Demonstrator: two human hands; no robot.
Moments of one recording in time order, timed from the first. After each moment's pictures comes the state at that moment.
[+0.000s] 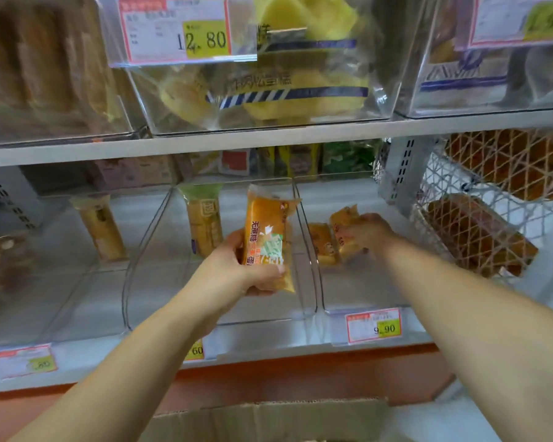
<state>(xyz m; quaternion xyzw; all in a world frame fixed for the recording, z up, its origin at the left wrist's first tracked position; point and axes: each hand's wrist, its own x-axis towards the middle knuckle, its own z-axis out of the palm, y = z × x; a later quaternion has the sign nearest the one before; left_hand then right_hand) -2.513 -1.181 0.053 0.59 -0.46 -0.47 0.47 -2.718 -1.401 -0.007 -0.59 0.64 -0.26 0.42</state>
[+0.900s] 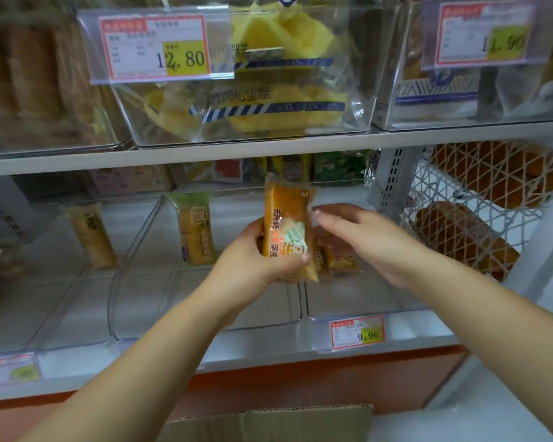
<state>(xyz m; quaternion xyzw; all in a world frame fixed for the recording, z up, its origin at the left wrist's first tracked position) -2.555 -1.194 0.077 0.58 -0.53 -0.40 0.47 -2.730 -1.277 0.089 -0.68 0.41 -0.30 0.53</state>
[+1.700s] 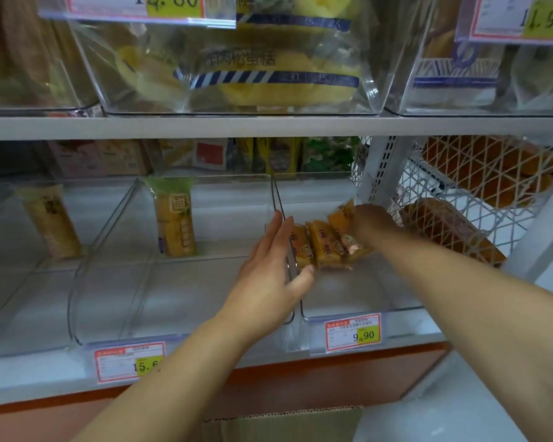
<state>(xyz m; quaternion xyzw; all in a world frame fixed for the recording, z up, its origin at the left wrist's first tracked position) -2.577 -1.217 0.024 0.63 -0.68 -0.19 0.32 -2.744 -1.404 0.025 -0.74 0.67 -0.03 0.08</state>
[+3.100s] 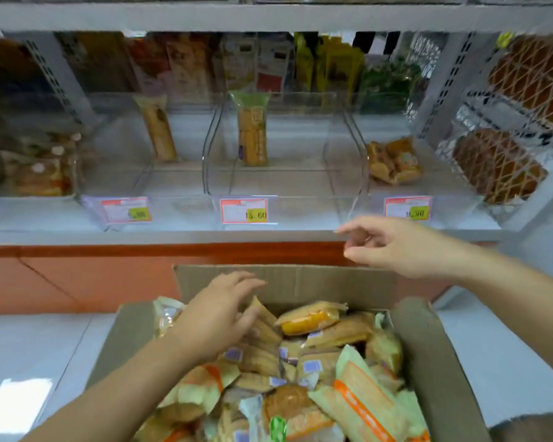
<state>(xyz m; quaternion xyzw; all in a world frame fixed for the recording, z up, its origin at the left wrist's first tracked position) -2.475 -0.981 -0.069 0.68 -0.70 -0.15 0.14 -2.728 -1.118 0.039 -0.84 0.42 -0.05 0.34</state>
